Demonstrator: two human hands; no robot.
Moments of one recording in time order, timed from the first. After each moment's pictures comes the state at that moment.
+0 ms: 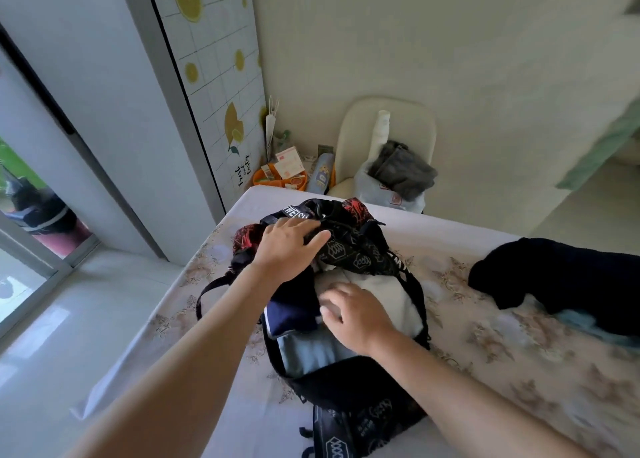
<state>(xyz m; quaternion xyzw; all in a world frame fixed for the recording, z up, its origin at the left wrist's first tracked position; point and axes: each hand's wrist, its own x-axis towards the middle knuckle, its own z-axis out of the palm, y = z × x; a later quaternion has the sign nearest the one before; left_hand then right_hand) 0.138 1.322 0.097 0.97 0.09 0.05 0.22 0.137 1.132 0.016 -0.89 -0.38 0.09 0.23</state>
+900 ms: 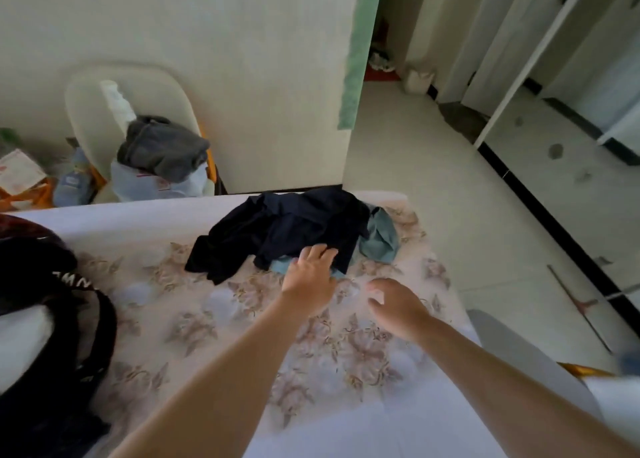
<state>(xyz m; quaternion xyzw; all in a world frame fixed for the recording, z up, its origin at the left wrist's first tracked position) 0.307 0.672 -0.021 0.97 -0.14 -0.11 0.18 0.259 0.473 -0.022 -0.94 0.03 0.21 0.25</state>
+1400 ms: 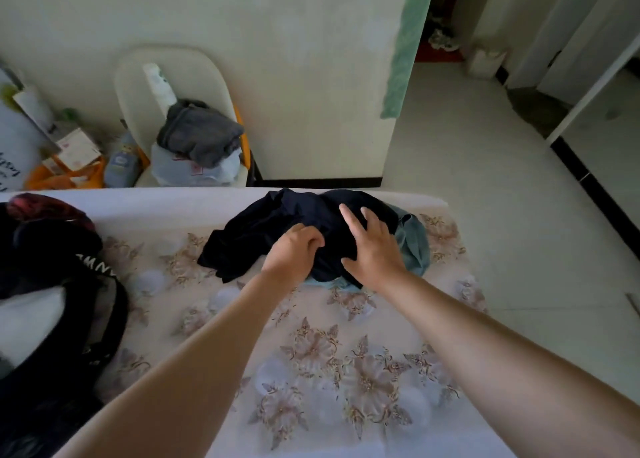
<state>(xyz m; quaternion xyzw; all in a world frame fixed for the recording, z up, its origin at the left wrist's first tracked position) 0.369 0.705 -0.022 0.95 -0.02 0.00 0.31 0.390 0.519 -0.029 -0.97 -0.15 0.07 0.16</state>
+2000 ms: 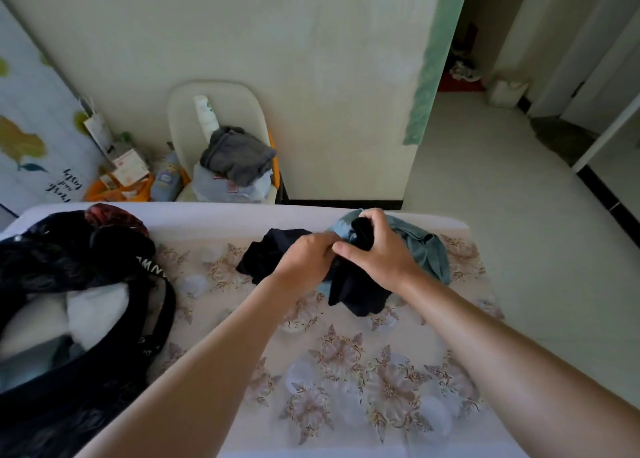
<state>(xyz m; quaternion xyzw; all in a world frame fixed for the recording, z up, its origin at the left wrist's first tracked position) 0.331 0.723 0.064 0.95 -0.06 -0.02 0.31 0.358 0.551 0.061 -0.86 -0.15 0.07 0.47</state>
